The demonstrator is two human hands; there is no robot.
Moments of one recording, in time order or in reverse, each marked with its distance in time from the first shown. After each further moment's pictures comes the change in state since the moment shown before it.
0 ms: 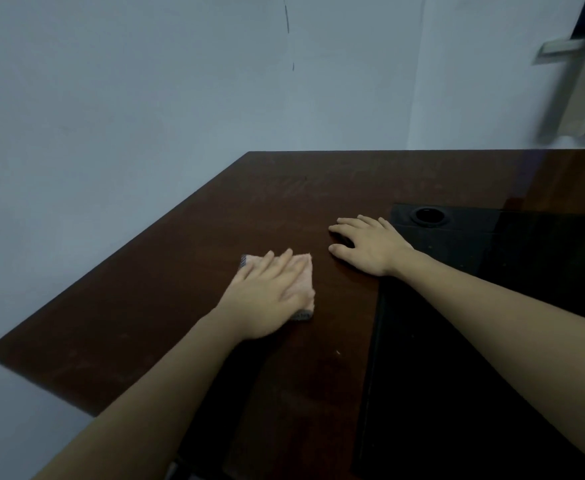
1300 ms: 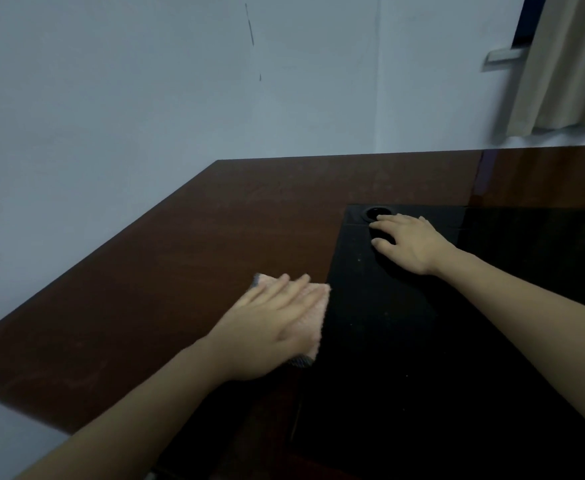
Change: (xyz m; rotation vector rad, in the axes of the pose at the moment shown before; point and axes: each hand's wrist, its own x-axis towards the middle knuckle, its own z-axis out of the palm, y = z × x) left_hand -0.030 0.071 0.007 0.058 -0.019 0.289; right_hand -0.073 0.116 -0.020 0.027 0.106 0.143
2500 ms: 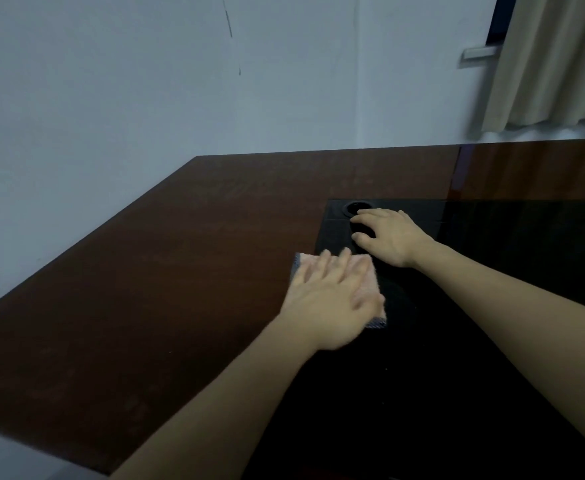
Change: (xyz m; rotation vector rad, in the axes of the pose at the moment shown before) left_hand 0.084 0.078 -0.005 -0.099 0.034 -0.044; right_hand 0.001 -0.001 0.001 0.010 0.031 -0.006
